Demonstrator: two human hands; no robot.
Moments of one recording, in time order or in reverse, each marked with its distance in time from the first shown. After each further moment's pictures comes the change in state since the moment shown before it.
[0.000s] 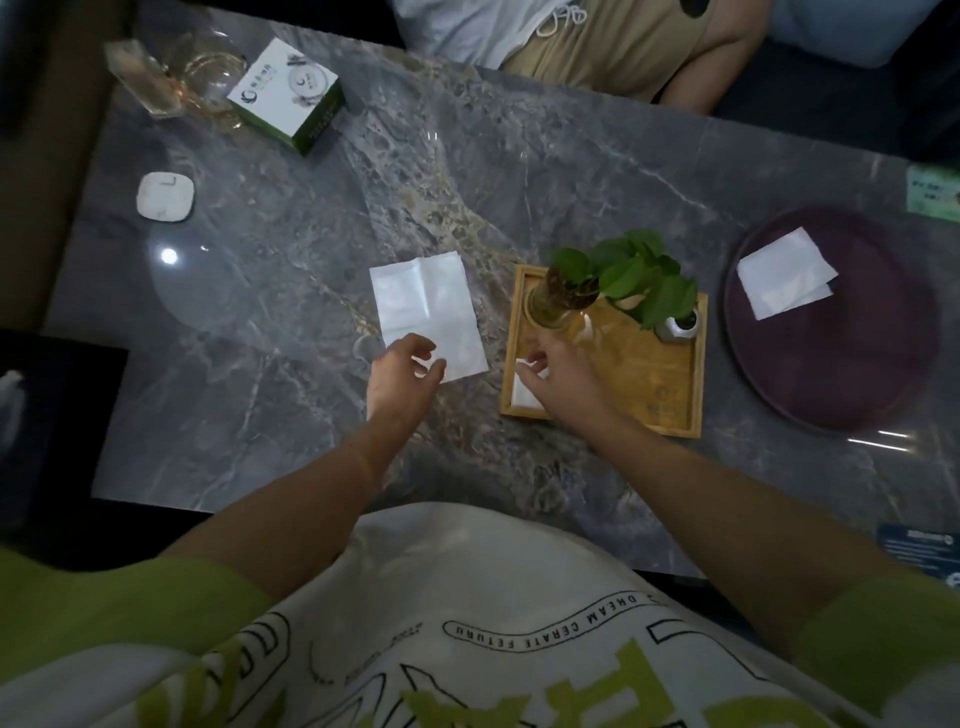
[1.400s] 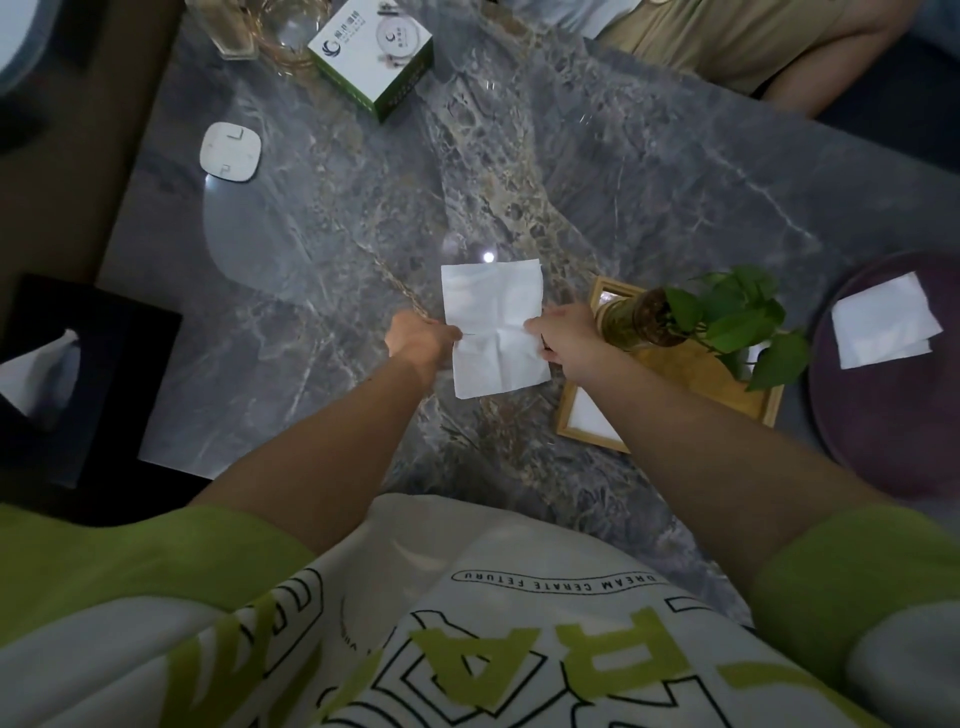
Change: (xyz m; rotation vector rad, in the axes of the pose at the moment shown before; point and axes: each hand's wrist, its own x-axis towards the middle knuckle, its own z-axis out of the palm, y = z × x) left_hand 0.077 -0.008 -0.041 -0.347 -0.024 -0.691; right_hand 0.109 -0.073 0.044 0.431 -0.067 0.672
